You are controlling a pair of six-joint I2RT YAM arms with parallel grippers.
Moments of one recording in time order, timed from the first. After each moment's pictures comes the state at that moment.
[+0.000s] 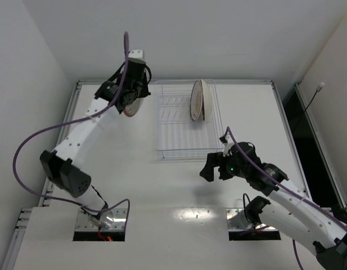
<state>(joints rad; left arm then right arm) -0.46 1.66 1.78 -0.77 -0.40 -0.37 0.64 0.74 0.57 -0.57 -0.13 0.46</state>
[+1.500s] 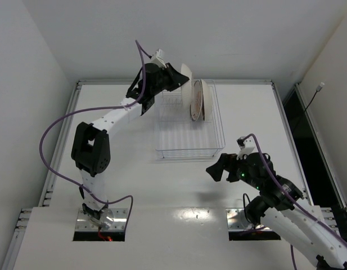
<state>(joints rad) -0.46 1.92 1.66 0.18 0.24 -0.84 0.64 0.44 0.51 -0.58 -0.01 0.59</state>
